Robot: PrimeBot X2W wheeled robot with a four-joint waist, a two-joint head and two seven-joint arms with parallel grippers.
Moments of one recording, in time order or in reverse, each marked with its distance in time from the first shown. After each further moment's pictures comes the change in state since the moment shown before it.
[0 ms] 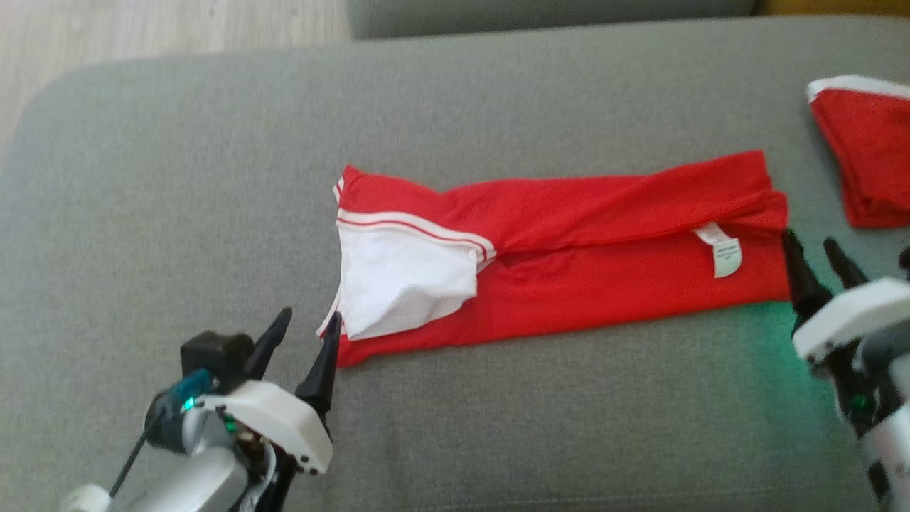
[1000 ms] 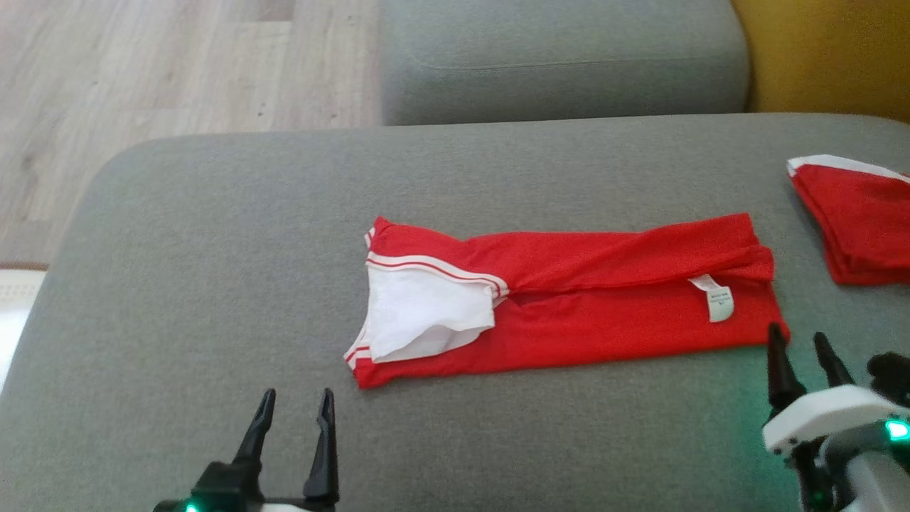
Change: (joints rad) left arm 0.500 -0.358 0.513 -0.131 0.628 -0.102 -0.001; right arm 0.231 0.188 -0.226 -0.020 -0.309 0.000 -0.159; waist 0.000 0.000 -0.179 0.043
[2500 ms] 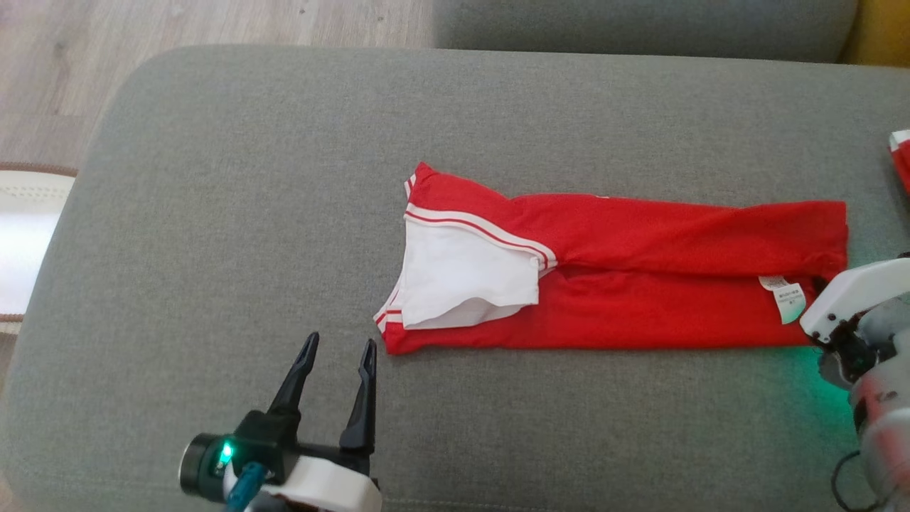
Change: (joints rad) left arm -0.125 -0.086 0.005 0.049 0.104 -0.108 0.000; right arm -0.555 -0.033 -0.407 0.624 -0.337 0.000 0.386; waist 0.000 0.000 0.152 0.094
